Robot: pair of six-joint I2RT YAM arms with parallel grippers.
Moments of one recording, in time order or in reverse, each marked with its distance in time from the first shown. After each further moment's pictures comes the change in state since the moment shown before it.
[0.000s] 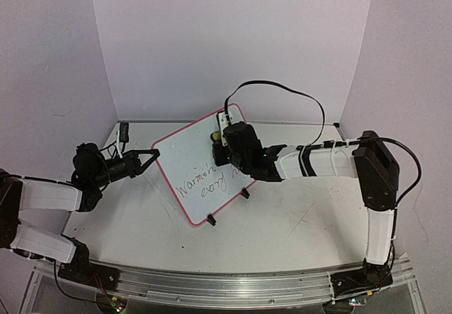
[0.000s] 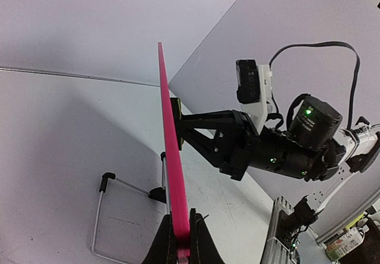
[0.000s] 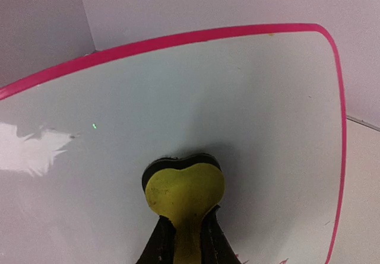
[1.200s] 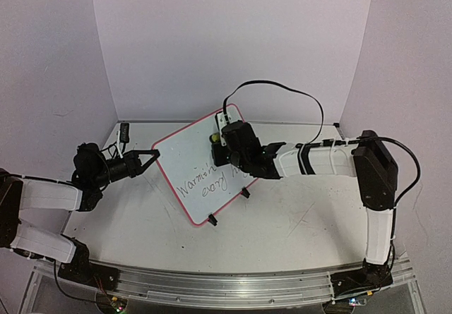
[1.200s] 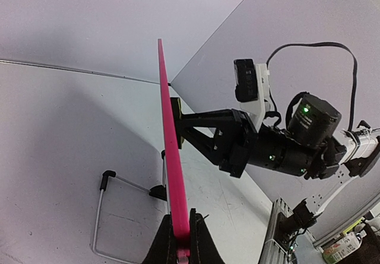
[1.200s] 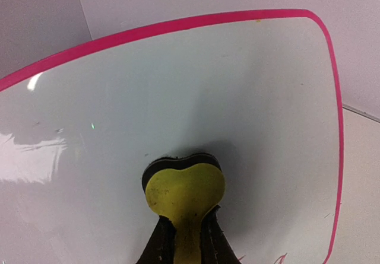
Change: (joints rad) left arm 0.000 0.004 0.004 -0.017 -0.010 -0.018; right arm -0.018 0.014 0.033 -0.068 -0.037 0.024
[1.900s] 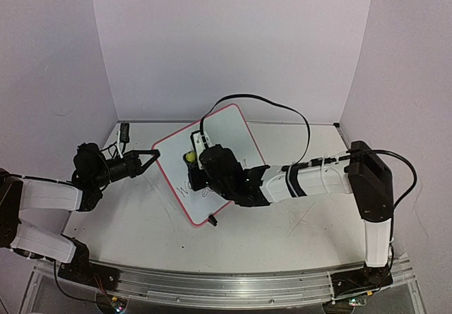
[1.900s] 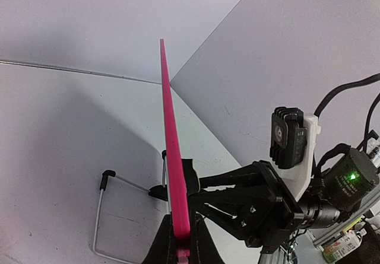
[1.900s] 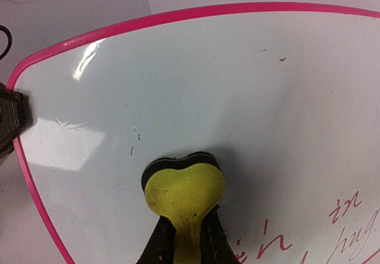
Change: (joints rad) left arm 0.000 0.000 0.000 0.001 0.005 0.004; right arm 0.205 0.022 -0.044 0.117 0.043 0.061
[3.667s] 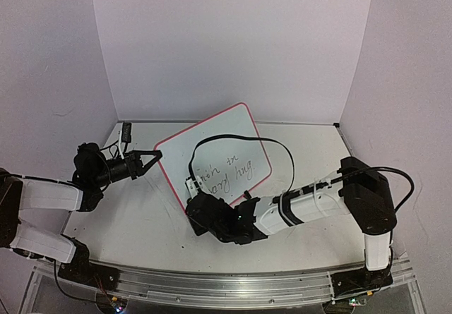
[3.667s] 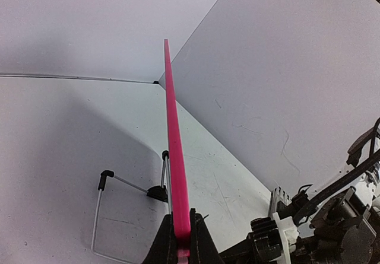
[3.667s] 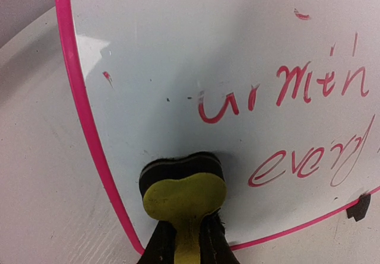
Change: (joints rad) left arm -0.016 0.000 0.002 0.022 0.036 0.047; right arm 0.173 0.013 -0.109 -0.216 0.143 0.142
